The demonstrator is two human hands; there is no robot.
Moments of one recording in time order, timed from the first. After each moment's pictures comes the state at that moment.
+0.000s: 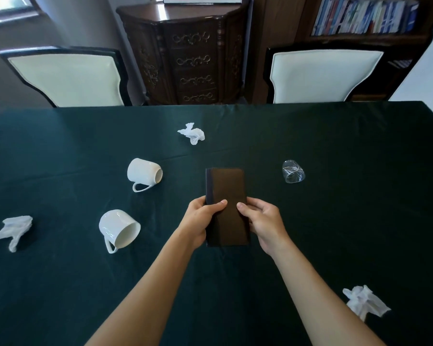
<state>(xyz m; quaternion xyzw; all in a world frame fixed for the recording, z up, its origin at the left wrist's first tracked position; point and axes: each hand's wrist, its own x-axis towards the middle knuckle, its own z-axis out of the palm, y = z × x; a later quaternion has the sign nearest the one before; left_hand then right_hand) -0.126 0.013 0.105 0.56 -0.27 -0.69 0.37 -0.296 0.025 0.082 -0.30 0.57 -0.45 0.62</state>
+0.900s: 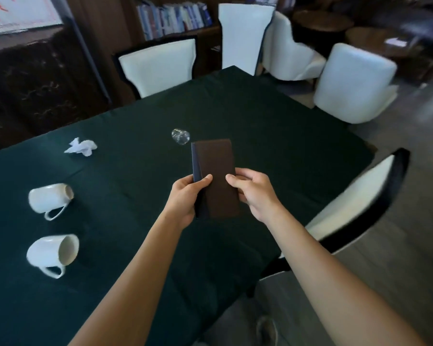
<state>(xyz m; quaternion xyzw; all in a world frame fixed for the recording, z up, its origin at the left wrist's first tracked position) -0.187 0.182 0.172 0.38 -0.44 -0.79 0.21 -0.332 0.287 0.178 -0.18 0.62 -0.63 0.42</state>
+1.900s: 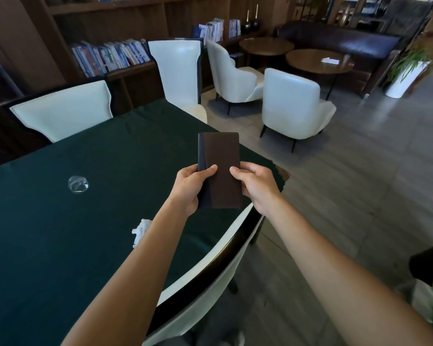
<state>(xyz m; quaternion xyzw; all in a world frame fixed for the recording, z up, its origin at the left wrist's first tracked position) -0.591 0.334 0.233 0.36 -0.52 -0.76 0.19 -0.713 0.457 0.226 -0.17 0.64 -0.67 0.33</state>
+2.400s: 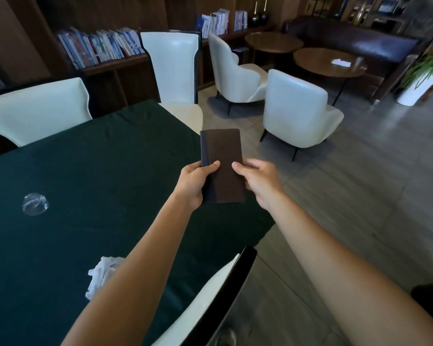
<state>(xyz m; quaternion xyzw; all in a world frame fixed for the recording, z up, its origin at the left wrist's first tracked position) -0.768 0.268 0.216 0.36 -0.46 -0.79 0.19 -0.898 0.378 0.209 -0.16 0.69 -0.64 0.30</state>
